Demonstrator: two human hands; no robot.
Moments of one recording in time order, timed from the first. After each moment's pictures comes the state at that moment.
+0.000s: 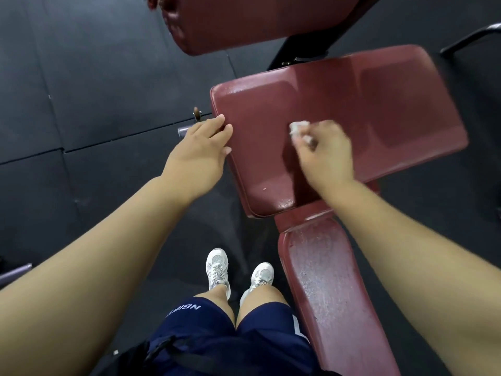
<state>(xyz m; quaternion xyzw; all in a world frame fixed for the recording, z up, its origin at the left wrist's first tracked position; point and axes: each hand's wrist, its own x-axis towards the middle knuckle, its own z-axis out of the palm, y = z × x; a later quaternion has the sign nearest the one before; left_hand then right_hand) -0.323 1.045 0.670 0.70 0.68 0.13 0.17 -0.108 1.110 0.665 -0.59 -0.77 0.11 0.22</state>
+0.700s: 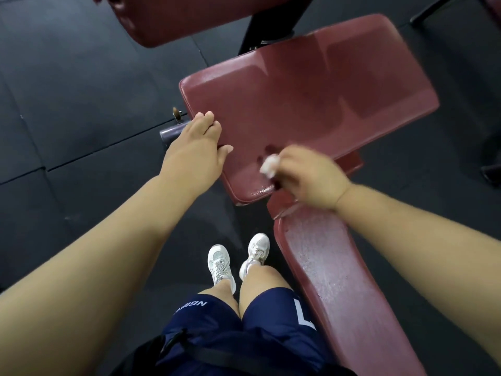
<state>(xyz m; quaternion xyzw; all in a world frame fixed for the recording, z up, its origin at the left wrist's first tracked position) -0.295 1.046 0.674 0.71 0.68 0.06 0.18 -0.064 1.063 0.665 -0.36 -0.91 0.17 0.10</state>
